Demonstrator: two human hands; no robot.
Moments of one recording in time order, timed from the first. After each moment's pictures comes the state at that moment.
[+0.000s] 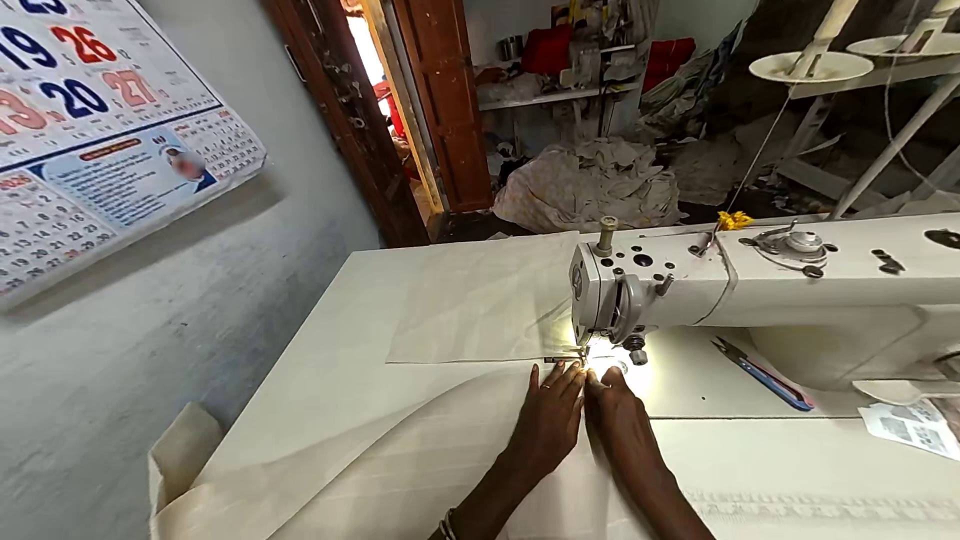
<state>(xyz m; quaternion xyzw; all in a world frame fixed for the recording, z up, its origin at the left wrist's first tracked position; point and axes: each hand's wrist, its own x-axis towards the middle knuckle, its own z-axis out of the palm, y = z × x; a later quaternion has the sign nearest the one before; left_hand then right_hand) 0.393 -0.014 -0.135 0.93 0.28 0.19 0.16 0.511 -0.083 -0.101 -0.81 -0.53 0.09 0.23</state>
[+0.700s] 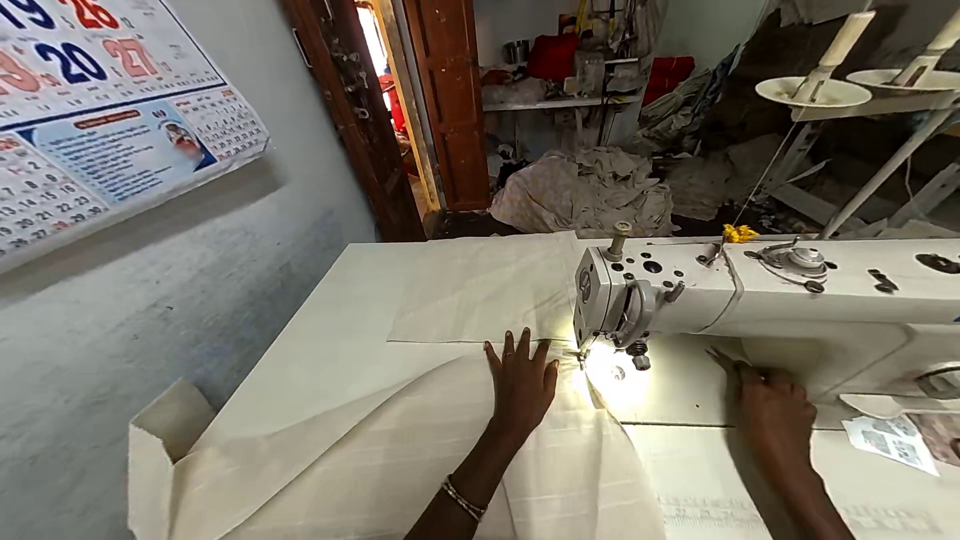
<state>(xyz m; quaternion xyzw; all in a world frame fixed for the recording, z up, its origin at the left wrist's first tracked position) 0.395 0.029 -0.120 0.87 0.47 0.15 0.09 0.679 -0.143 -0.109 -0.88 -0.41 -0.08 0.22</state>
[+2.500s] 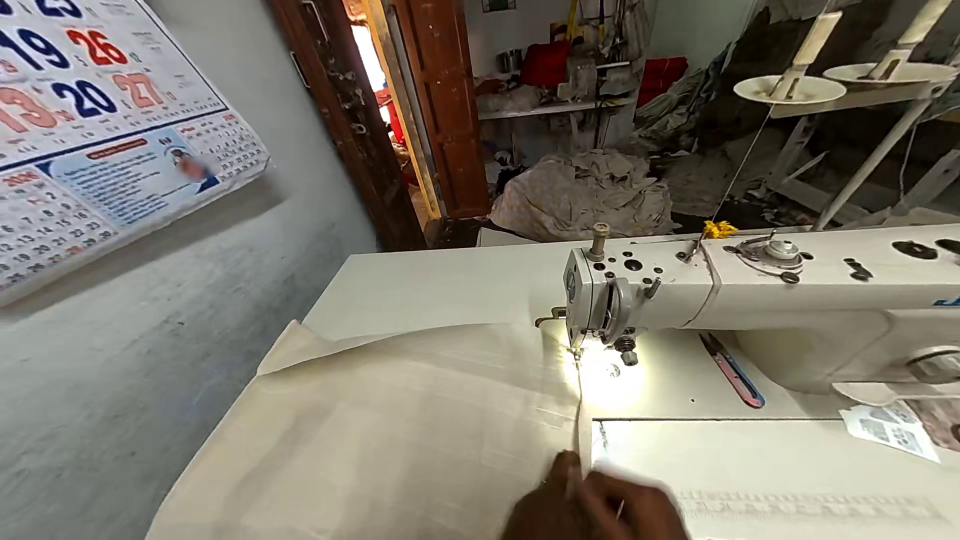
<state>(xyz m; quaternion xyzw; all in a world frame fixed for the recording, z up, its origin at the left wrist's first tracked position) 0.338 -0.117 -0.070 0.88 0.32 0.01 0.35 0.480 -0.193 -0.063 -0.68 -0.58 0.27 0.35</state>
